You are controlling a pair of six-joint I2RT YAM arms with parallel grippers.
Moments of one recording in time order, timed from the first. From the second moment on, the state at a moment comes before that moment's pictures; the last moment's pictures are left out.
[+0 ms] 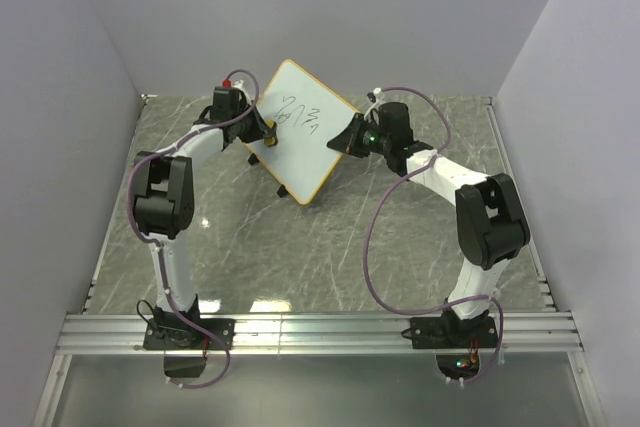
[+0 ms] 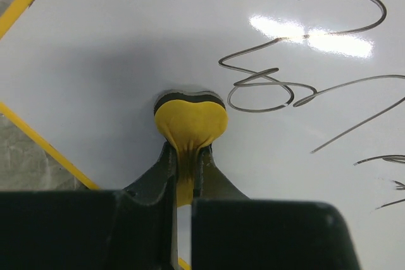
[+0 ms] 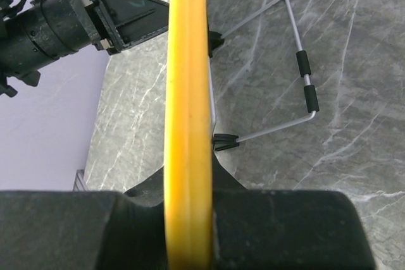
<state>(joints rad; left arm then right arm) -0.17 2.06 1.51 -0.11 0.32 -0.51 0.38 1.79 1.21 0.13 -0.47 0.66</state>
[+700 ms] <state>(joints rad) -0.49 1.99 1.73 -0.31 0.30 -0.47 0.37 1.80 1.20 0.14 -0.48 0.66</state>
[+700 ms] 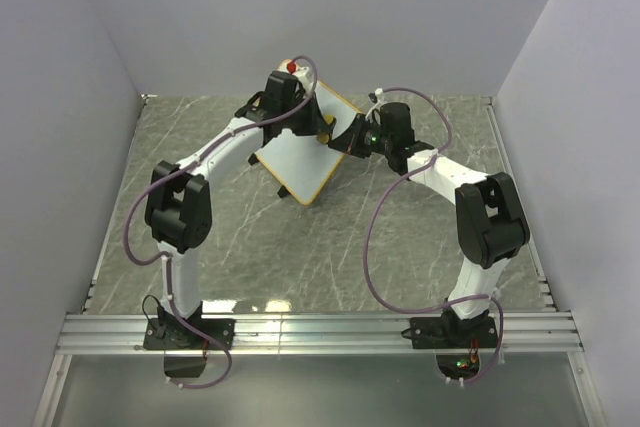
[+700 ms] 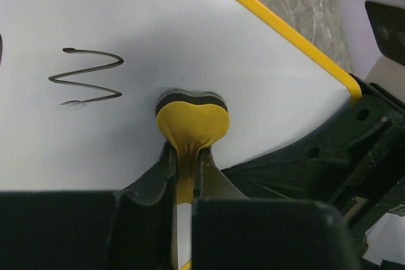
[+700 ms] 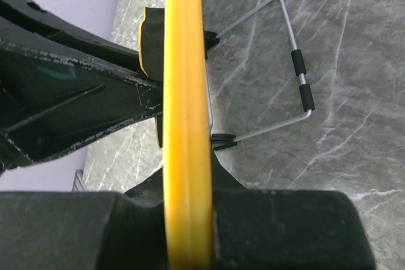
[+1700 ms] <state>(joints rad) -0.13 2.18 1.74 -0.29 0.30 -0.47 0.38 1.80 1.20 0.14 -0.48 0.67</state>
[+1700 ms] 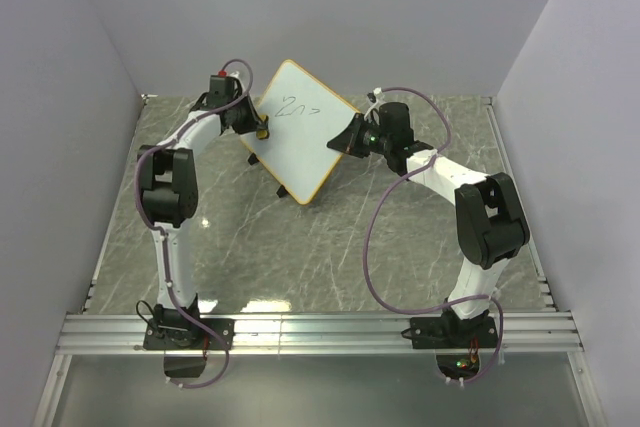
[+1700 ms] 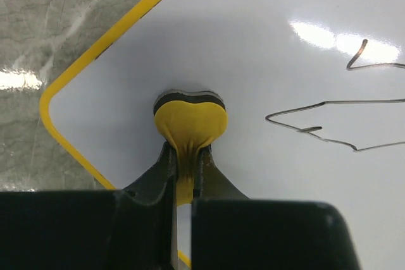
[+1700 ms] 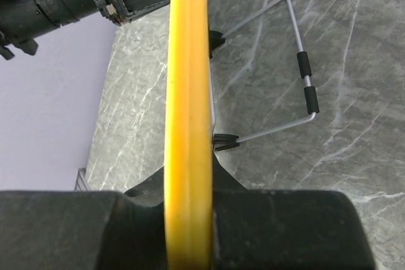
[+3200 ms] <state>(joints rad) -0.13 2.38 2.13 -0.48 0.41 -0.42 0.37 1.80 1.19 0.15 -0.48 0.70</state>
